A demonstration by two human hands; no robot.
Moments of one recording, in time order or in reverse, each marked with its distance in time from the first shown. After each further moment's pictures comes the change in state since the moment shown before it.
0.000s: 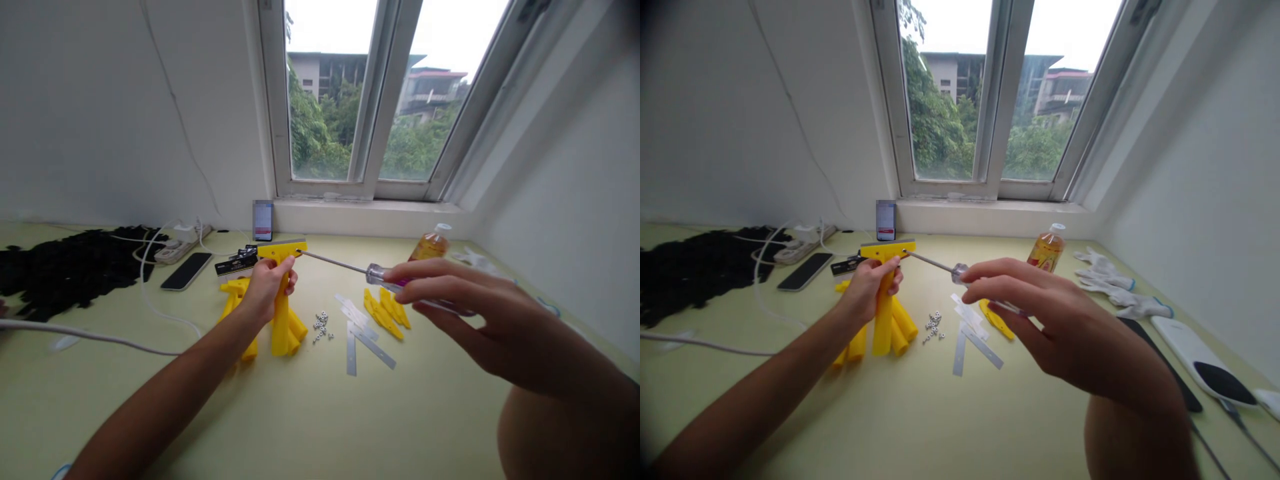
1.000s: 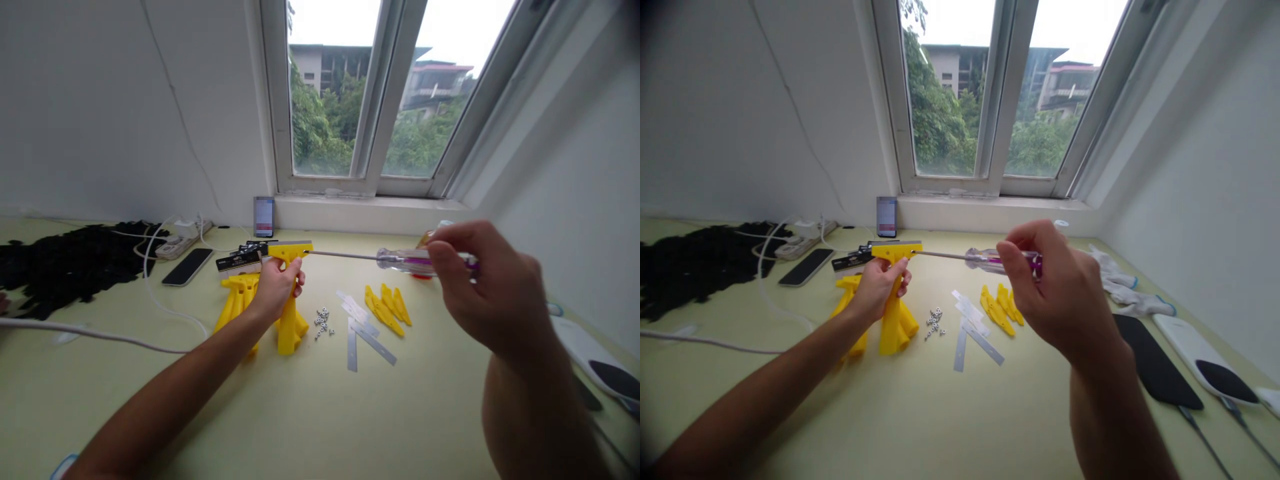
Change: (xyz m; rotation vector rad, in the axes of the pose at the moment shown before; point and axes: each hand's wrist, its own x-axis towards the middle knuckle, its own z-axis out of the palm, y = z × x) left_hand 0.003 -0.020 0.005 0.058 -0.005 0.094; right_hand 0.009 0.010 0.014 -0.230 0.393 0.289
